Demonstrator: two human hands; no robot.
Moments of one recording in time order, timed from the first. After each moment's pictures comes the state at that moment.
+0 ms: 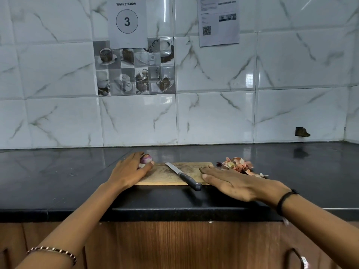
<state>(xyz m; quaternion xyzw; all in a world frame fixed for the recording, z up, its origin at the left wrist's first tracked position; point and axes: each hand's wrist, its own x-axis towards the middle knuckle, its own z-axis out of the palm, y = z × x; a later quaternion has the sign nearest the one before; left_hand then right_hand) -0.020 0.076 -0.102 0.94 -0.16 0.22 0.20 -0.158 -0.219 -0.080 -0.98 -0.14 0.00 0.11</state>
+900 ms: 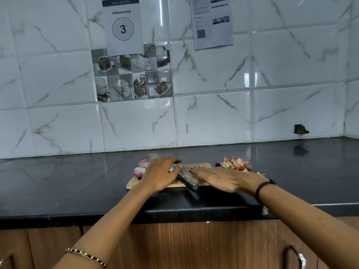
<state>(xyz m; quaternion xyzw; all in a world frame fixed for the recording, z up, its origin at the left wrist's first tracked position) -0.048 -0.003 -0.095 0.92 -0.27 0.22 0.17 -0.141 -0.207 -0.076 -0.98 -0.13 0.01 0.14</state>
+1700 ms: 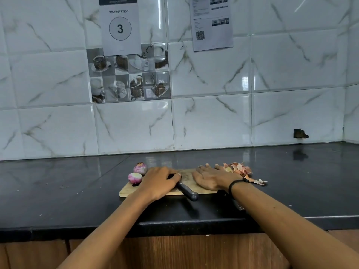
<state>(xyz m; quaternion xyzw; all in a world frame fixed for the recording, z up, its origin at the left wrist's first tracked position) -0.038 -0.009 -0.101 0.93 -0.25 0.19 0.20 -0.071 -0.198 -0.087 -1.00 0.01 0.01 0.07</state>
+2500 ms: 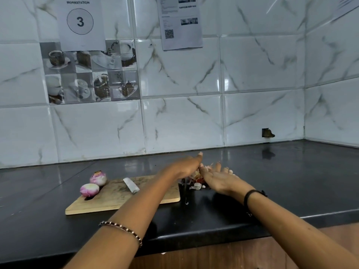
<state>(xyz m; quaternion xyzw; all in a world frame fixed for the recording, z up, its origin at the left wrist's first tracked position) -0.034 -0.181 -0.059 0.91 -0.29 -0.06 0.29 -0.074 -0.315 -0.111 -0.96 0.17 -0.08 0.21</state>
